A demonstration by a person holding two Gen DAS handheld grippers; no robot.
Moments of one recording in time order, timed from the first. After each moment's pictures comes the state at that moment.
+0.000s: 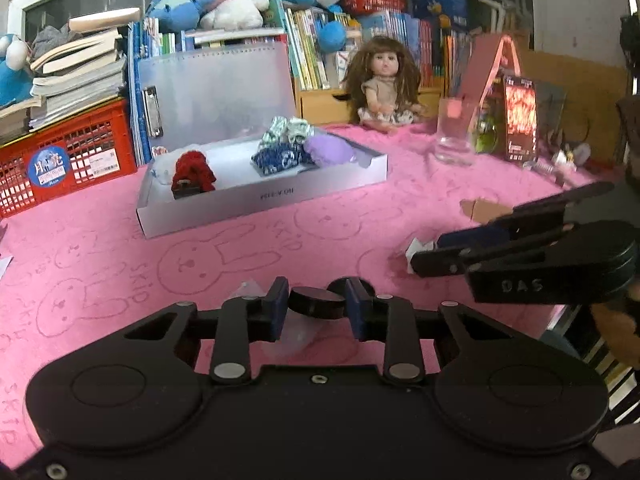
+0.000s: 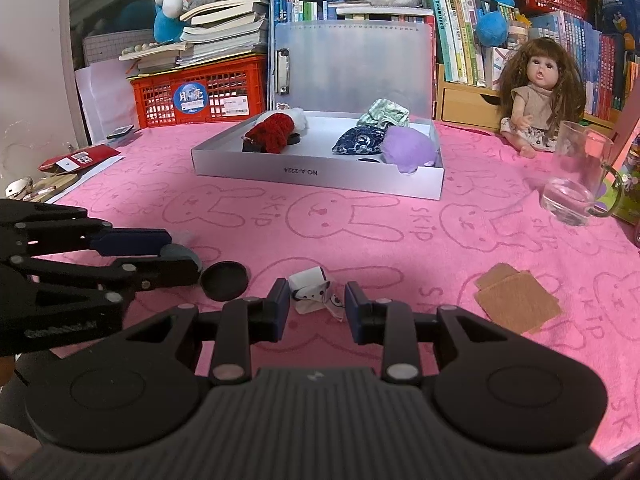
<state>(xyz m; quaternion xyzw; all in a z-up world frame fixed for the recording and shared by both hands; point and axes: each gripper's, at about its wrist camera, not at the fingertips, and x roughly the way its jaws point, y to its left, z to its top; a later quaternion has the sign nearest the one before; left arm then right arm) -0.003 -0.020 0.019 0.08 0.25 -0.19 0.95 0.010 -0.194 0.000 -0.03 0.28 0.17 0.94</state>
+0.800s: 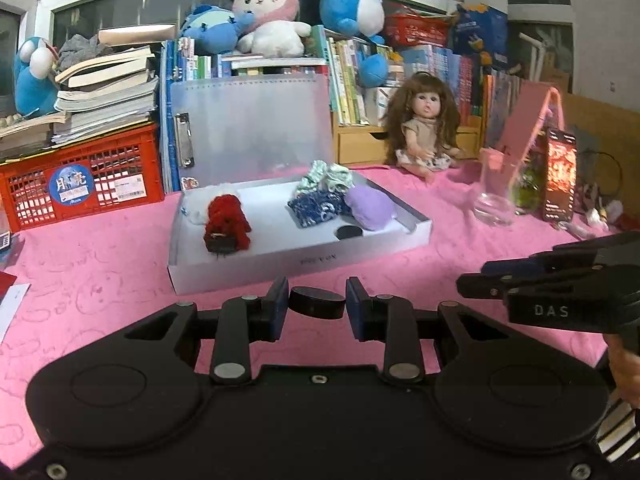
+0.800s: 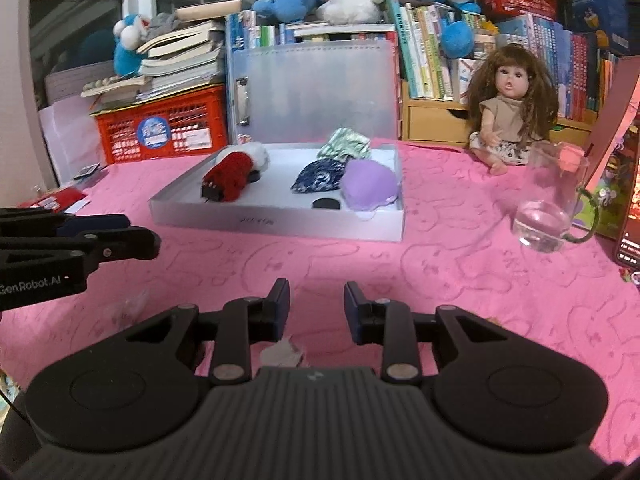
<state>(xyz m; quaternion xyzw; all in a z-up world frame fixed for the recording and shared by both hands) 0.048 -0.011 0.061 0.04 0.23 -0.15 0.96 0.045 -0.210 0.029 0.00 0.27 0.13 0.95</state>
